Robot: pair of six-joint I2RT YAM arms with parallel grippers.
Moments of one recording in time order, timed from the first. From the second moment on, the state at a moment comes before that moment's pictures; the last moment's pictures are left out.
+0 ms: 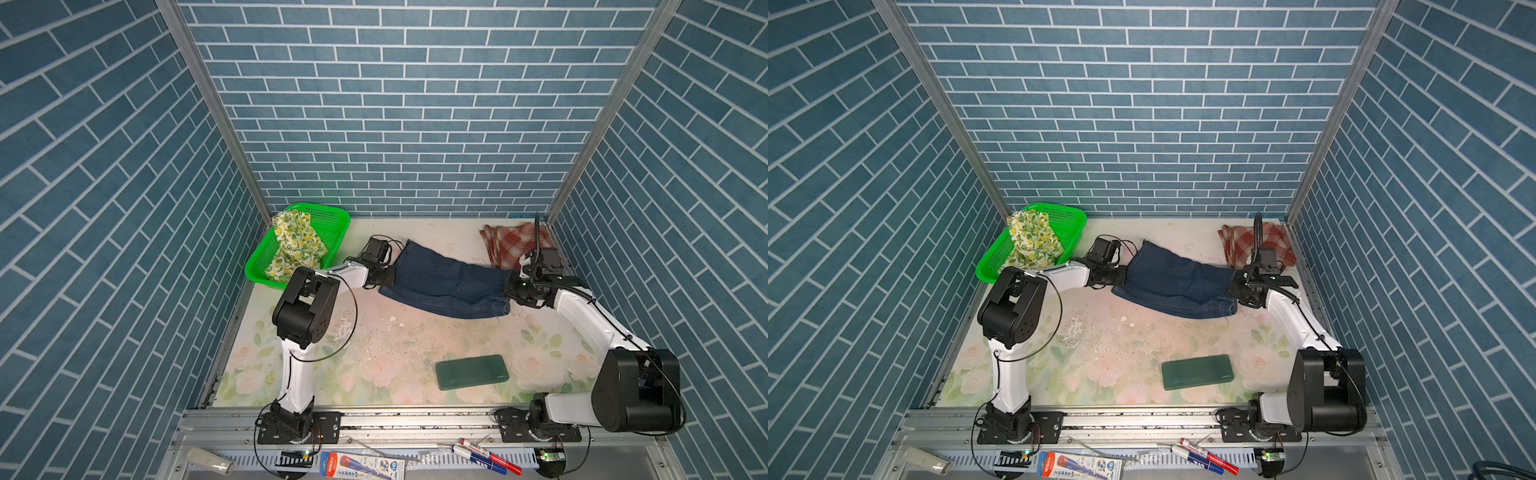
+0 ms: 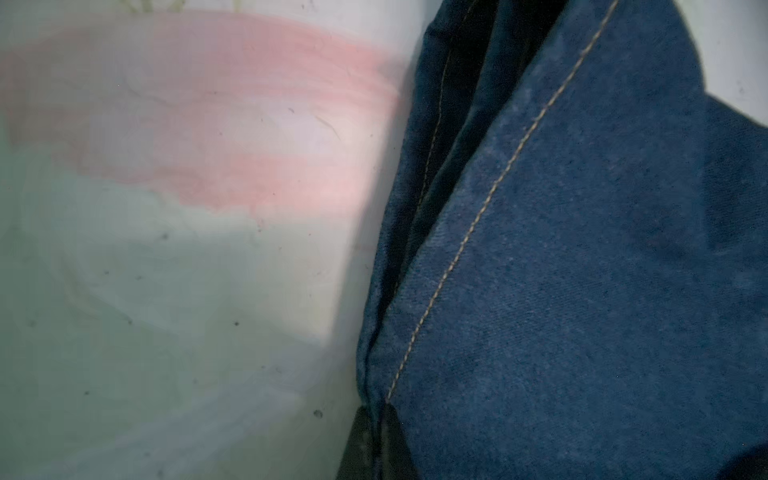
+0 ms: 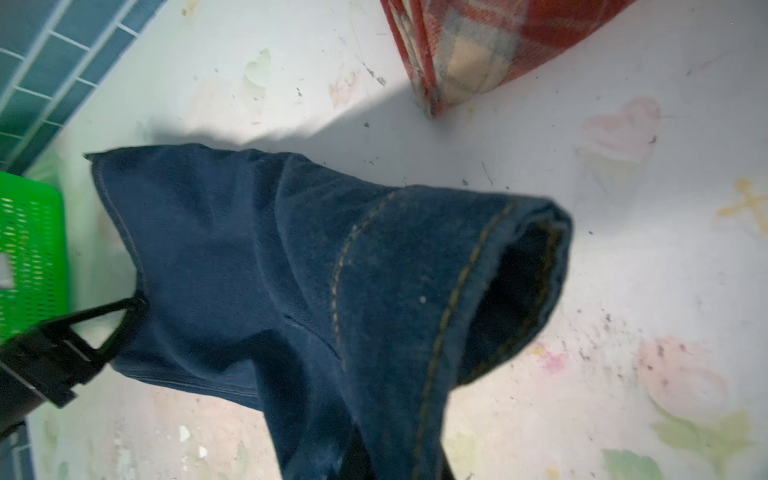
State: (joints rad) left arm -0.44 2.03 1.26 -0.18 0.11 -0.33; right arm 0.10 1.38 0.97 -0.60 -0.19 0.43
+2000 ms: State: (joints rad) left arm -0.53 1.77 0.75 0.25 0.09 -0.66; right arm 0.64 1.81 1.46 -0.48 -0.20 0.65
